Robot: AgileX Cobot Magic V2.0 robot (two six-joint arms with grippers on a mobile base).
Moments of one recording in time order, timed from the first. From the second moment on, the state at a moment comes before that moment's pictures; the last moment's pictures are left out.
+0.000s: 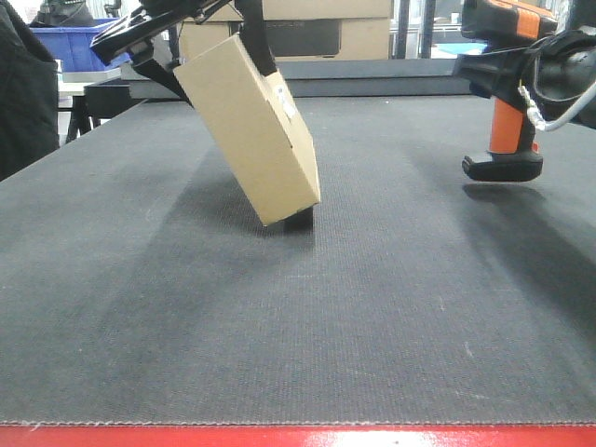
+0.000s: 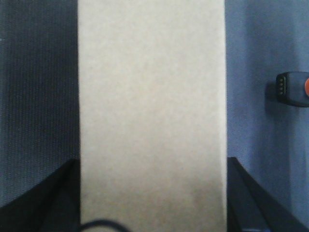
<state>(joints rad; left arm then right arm) -0.38 1.91 -1.76 -0.23 0.93 -0.39 0.15 1.87 -0.87 0.51 -0.88 -0.08</state>
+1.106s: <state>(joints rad) -0.37 1.91 -1.77 -0.15 0.98 -0.39 0.15 1.79 -0.70 0.40 -0.86 -0.07</state>
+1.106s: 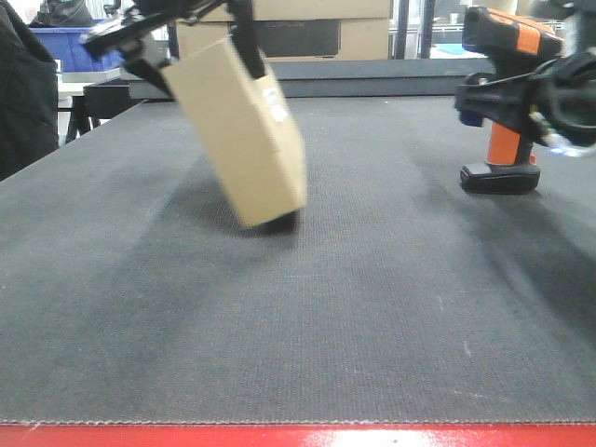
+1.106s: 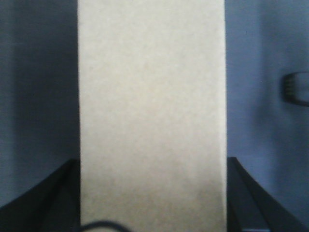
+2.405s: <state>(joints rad) -0.19 1.90 -1.80 0.13 1.14 -0.22 0.15 1.41 -0.44 0.29 -0.64 -0.07</state>
